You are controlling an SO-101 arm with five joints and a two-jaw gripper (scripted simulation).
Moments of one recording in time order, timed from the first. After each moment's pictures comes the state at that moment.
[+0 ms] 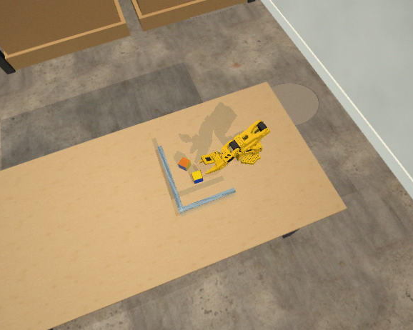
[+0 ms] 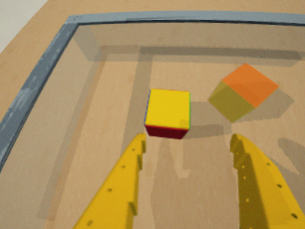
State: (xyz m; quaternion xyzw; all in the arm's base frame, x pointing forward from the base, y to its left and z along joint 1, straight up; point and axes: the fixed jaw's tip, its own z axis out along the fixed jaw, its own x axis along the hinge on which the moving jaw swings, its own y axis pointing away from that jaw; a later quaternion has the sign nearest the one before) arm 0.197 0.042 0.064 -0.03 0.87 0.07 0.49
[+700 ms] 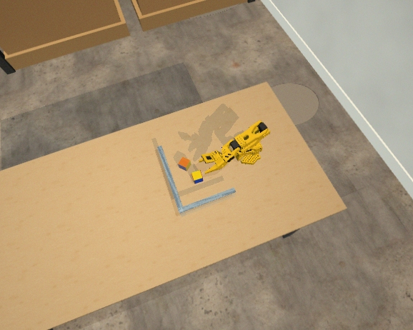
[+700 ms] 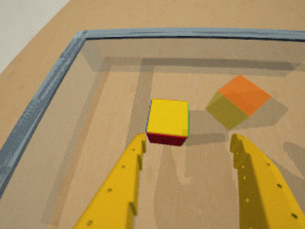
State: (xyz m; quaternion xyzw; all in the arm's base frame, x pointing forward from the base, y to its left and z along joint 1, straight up) arm 0.199 0.042 0.074 -0.03 0.85 0.07 0.52
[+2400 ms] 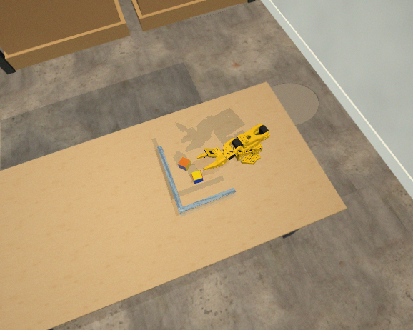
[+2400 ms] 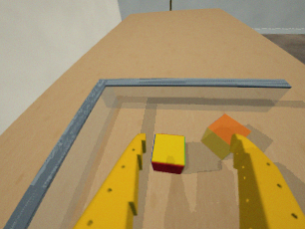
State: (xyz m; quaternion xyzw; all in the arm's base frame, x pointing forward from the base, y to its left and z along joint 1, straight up) arm 0.203 0.043 0.114 -0.03 0.79 0.08 0.61
